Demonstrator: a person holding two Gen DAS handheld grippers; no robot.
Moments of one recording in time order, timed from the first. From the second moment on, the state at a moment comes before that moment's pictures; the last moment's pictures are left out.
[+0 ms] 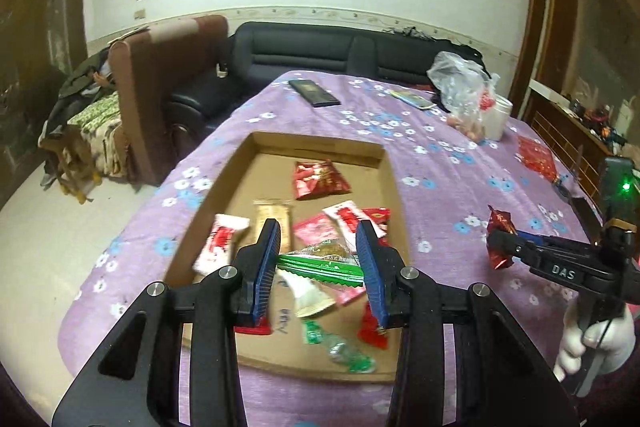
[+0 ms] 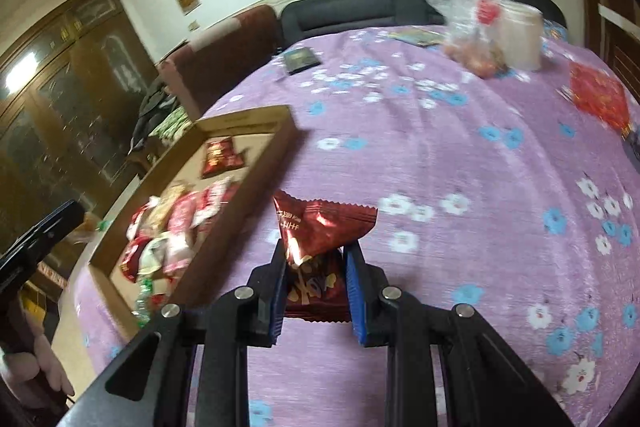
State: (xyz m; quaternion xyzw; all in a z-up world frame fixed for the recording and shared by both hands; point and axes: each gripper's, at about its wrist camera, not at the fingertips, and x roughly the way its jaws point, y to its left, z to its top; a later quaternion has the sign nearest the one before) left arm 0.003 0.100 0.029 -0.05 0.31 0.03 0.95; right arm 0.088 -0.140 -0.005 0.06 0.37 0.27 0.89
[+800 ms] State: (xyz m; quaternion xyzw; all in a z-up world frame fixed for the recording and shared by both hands) left arm 0.039 0.168 -0.007 -0.11 0.33 0.07 0.93; right arm 0.130 0.018 0.011 -0.02 0.41 0.33 0.85
